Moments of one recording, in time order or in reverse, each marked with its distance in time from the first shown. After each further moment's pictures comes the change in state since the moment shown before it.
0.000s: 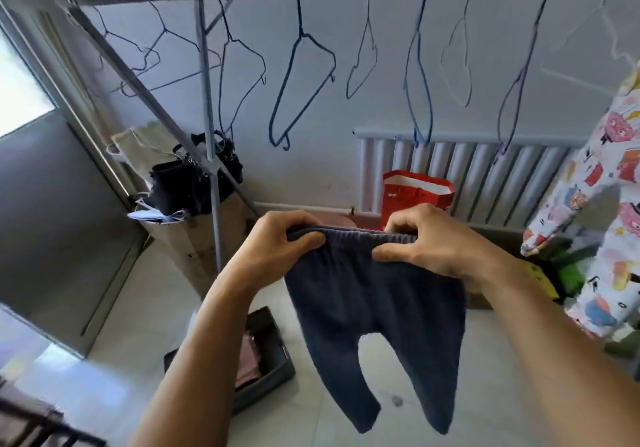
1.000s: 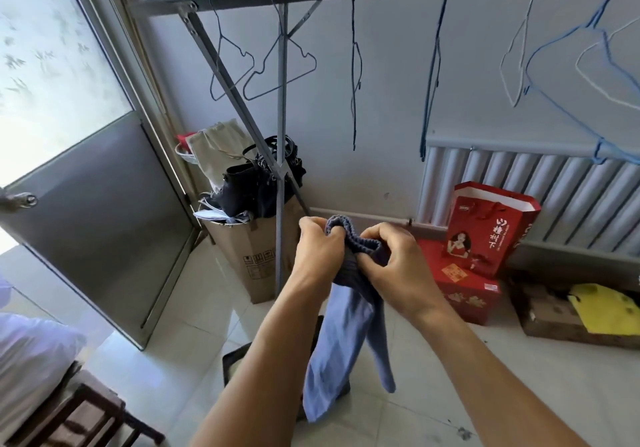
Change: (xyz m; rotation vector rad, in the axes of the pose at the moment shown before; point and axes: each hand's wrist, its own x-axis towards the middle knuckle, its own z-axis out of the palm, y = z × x) left_hand 0.004 -0.098 -0.088 -0.367 0.361 -0.637; right_hand 0.102 -0.135 0.180 0.427 0.308 -0.135
